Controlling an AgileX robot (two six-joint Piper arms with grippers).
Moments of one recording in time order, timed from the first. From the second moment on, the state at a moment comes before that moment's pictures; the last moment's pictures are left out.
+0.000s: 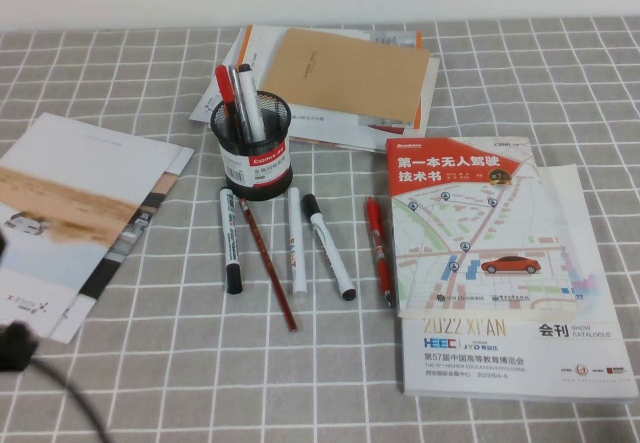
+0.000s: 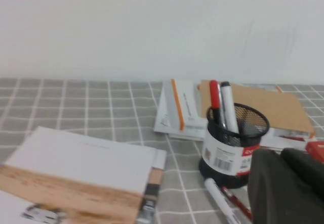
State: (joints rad) right arm 0.06 -0.02 0.03 0.14 0.41 0.03; left arm -0.26 0.51 -0.33 0.52 0.03 -0.59
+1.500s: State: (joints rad) right arm 0.06 -0.02 0.03 0.14 0.41 0.03; left arm -0.11 -0.01 0.02 0.01 0.38 -0.05
